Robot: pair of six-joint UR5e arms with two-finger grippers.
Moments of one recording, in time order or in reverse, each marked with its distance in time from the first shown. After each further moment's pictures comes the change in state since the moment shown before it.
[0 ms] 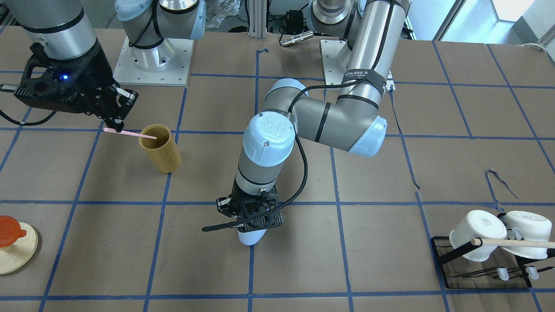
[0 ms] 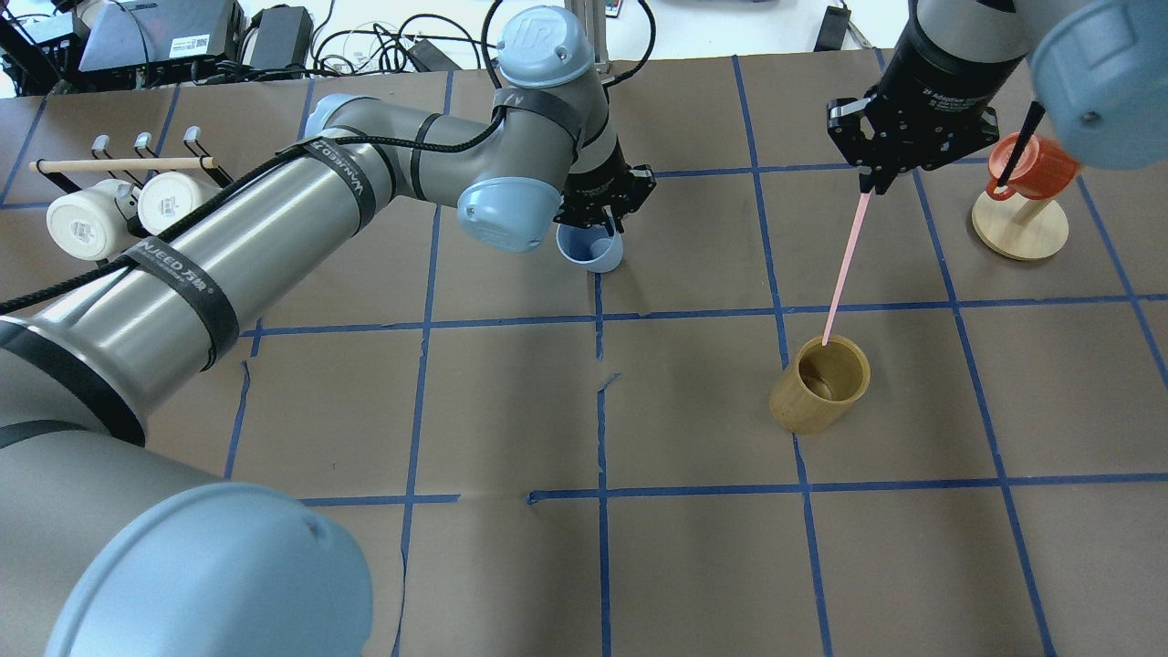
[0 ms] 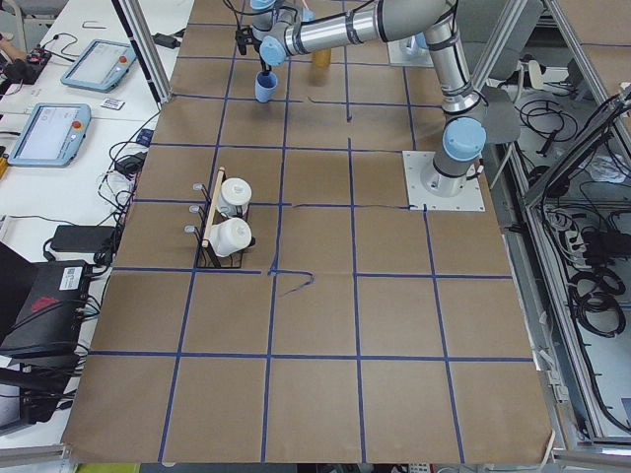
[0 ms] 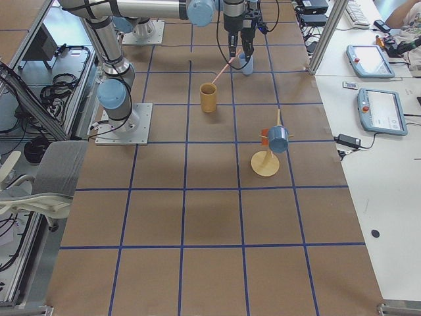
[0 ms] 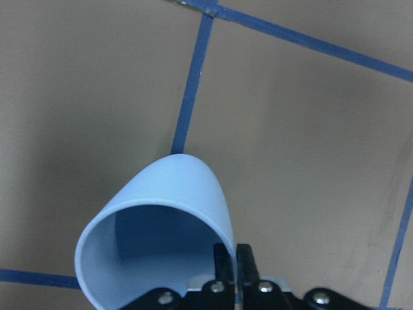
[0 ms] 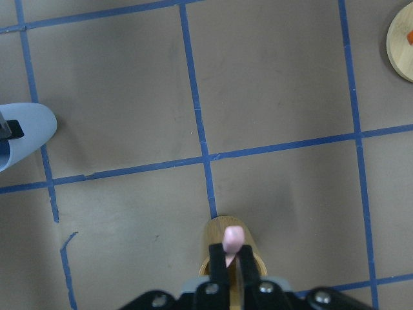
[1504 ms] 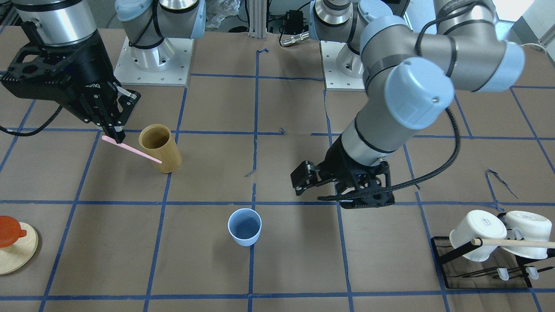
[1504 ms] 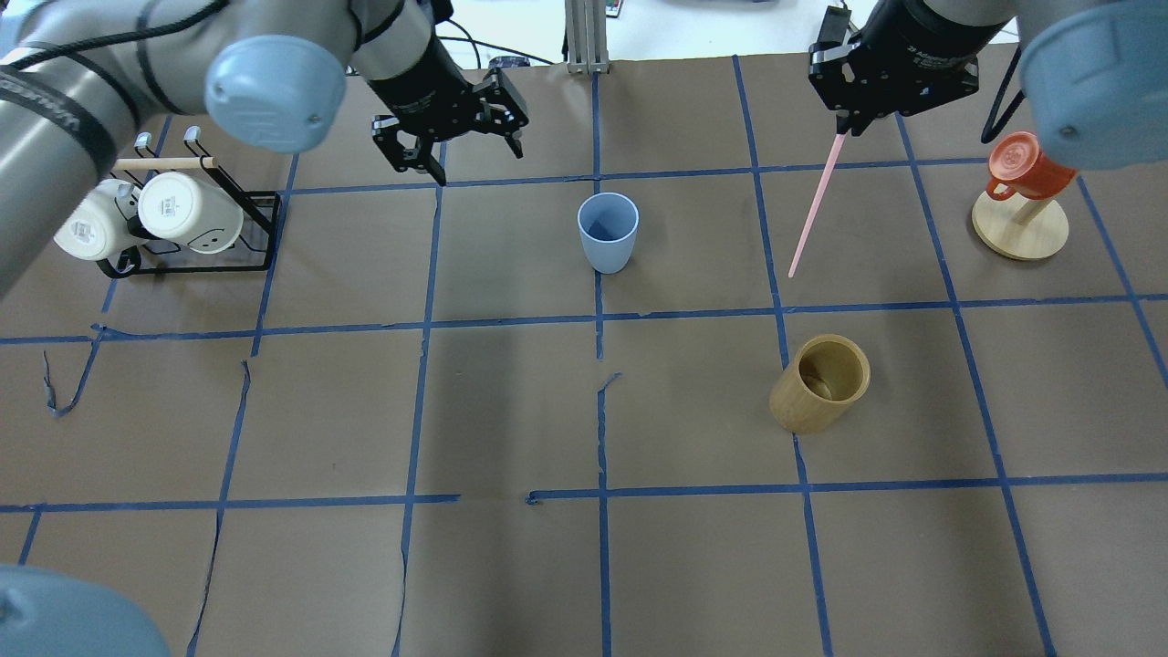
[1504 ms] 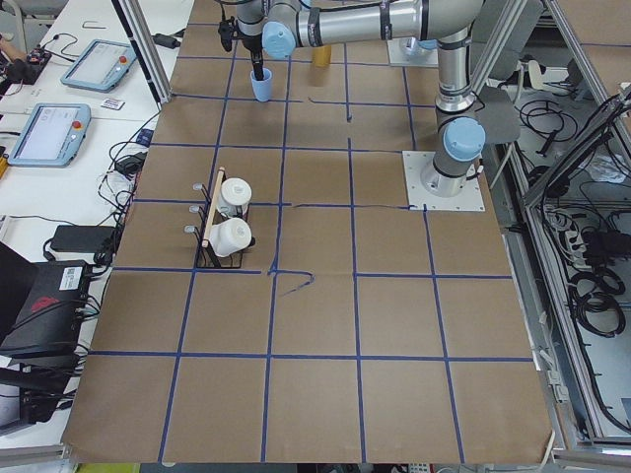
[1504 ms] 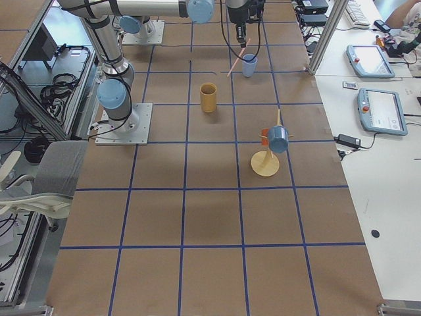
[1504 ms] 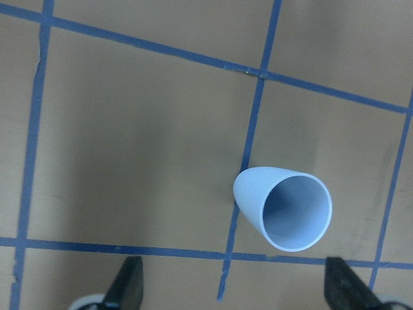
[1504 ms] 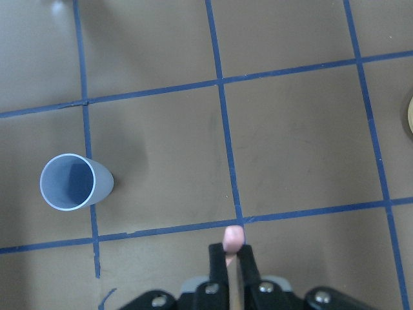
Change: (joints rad) left arm 0.291 0.263 0.010 -0.425 -0.100 0.400; right arm 0.030 -0.002 -0.005 -0.209 0.052 0.010
